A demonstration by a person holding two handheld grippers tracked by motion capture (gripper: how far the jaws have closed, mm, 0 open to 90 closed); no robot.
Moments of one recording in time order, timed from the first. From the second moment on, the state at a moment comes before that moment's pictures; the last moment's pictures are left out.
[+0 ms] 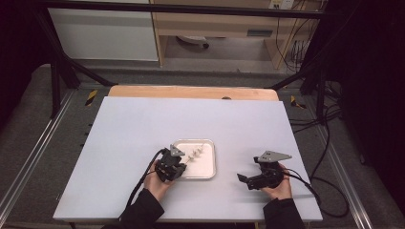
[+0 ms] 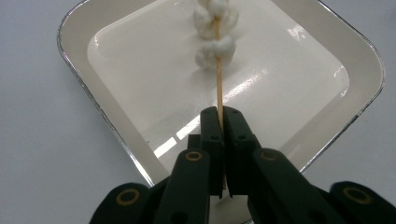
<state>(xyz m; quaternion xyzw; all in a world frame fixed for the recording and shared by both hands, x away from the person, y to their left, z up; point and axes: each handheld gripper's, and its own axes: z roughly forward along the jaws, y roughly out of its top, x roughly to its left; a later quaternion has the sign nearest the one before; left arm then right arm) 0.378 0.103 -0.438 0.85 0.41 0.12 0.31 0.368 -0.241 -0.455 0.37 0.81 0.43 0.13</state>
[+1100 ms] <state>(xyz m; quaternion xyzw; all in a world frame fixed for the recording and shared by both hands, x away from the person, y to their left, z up) 0.370 0.183 -0.411 0.86 0.36 0.13 0.34 0.367 -0.244 -0.452 0.38 0.80 0.44 0.13</state>
